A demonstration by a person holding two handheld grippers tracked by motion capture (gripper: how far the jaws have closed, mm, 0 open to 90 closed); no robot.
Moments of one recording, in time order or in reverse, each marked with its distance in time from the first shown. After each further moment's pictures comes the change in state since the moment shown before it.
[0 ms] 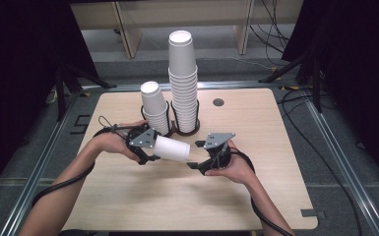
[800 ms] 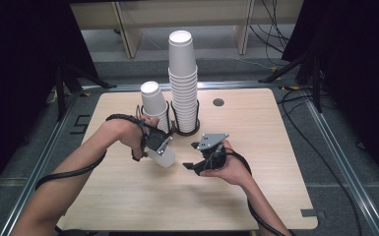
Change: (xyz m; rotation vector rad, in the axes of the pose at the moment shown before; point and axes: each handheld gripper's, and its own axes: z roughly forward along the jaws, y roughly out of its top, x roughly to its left) left arm 0.000 0.081 -0.005 0.663 -0.136 0.373; right arm 0.014 0.015 0.007 0.053 -0.024 -0.010
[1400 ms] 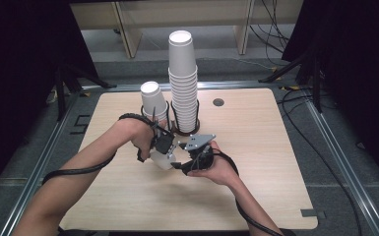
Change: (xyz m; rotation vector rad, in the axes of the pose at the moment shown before) left arm 0.005 0.024 -0.003 0.072 -0.040 0.050; right arm 0.011 0.013 0.031 -0.028 0.021 0.015
